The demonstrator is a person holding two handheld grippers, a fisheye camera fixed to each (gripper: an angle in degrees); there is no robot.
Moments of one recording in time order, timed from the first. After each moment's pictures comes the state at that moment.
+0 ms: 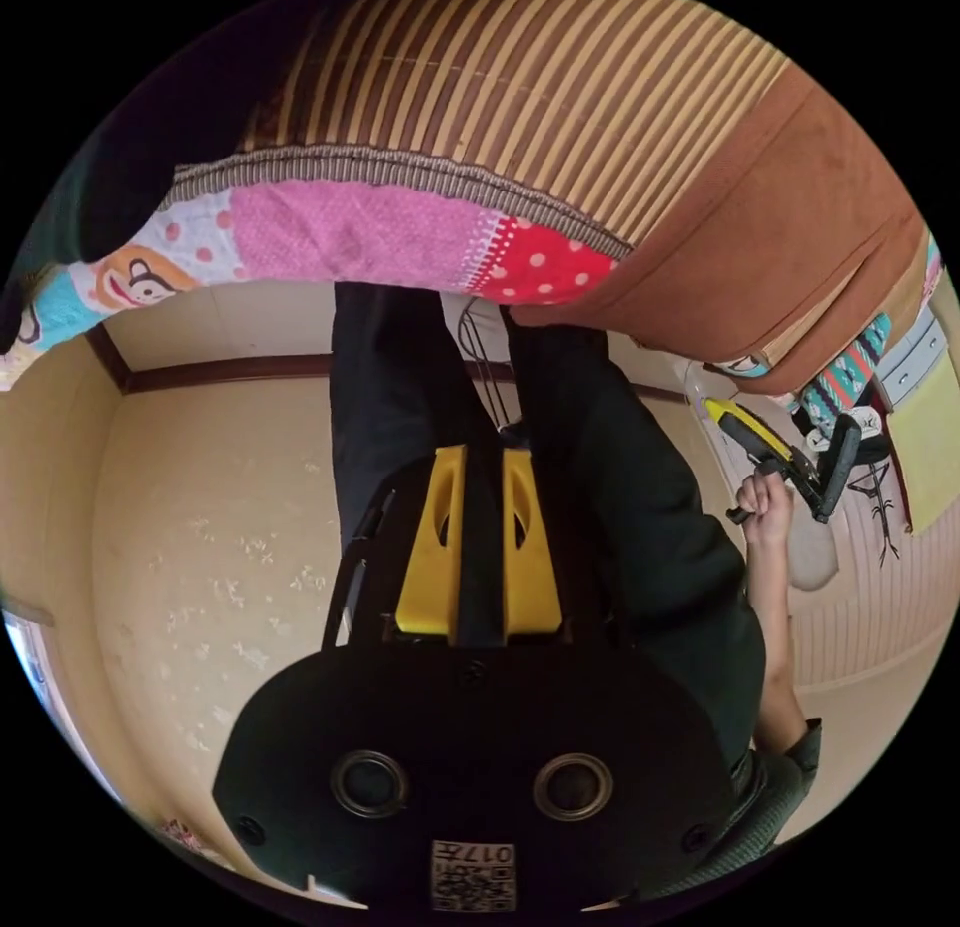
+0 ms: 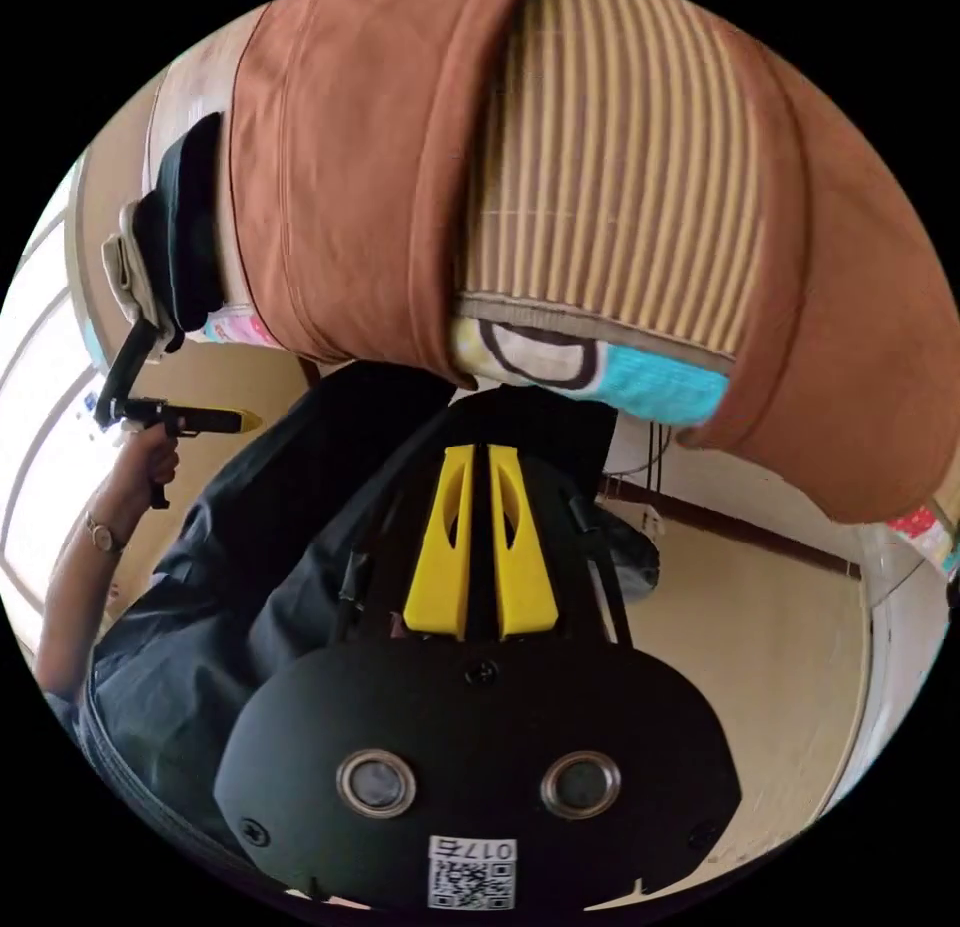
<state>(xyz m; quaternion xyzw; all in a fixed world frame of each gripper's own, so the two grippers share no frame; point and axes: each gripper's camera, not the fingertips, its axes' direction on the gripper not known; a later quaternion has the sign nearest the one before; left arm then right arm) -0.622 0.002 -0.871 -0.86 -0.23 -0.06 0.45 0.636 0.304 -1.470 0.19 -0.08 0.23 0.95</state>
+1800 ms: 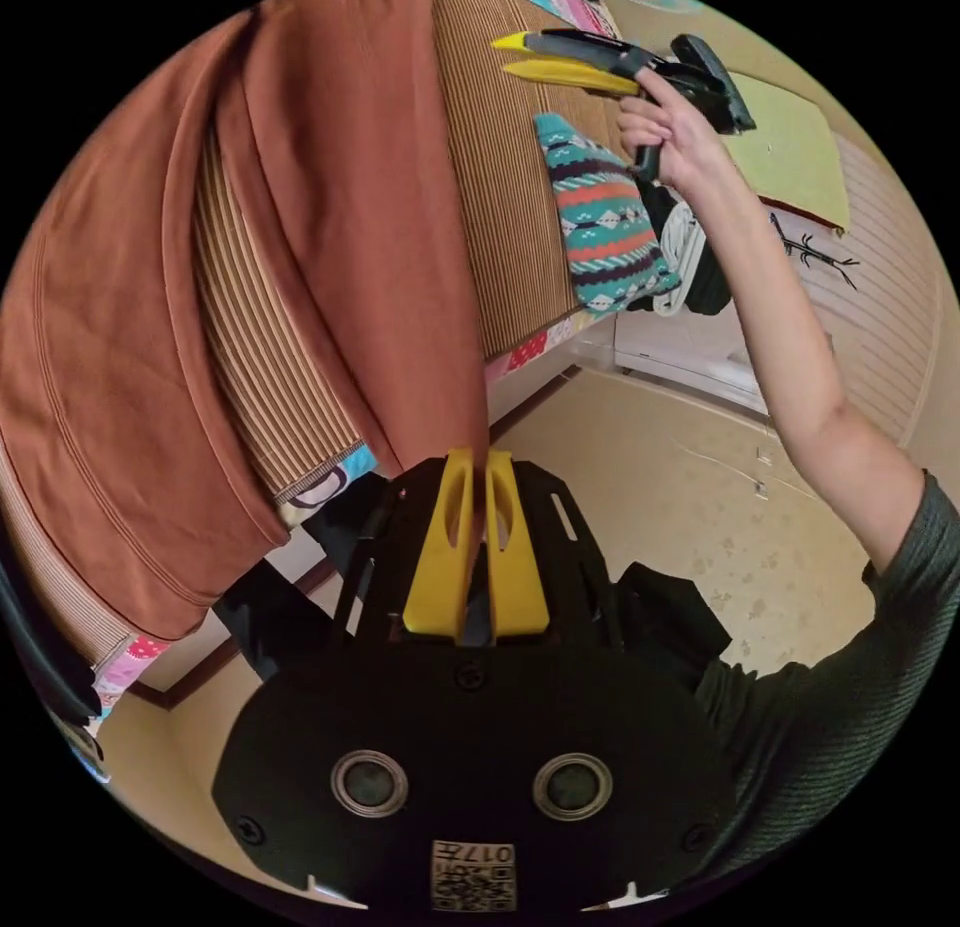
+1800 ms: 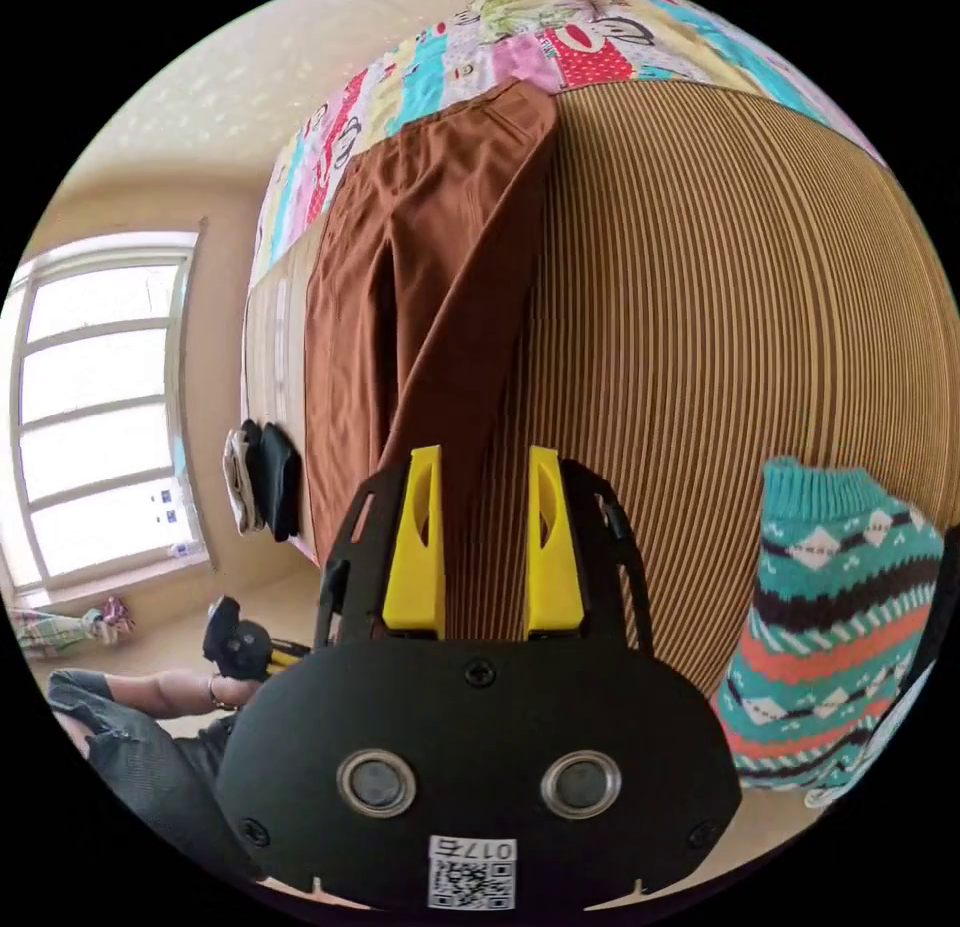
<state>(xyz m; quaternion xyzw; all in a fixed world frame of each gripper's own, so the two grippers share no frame) -0.423 0.152 -0.917 -0.82 0.09 0.11 0.56 0.733 0.490 -1.637 0.46 -0.05 0.19 0.87</state>
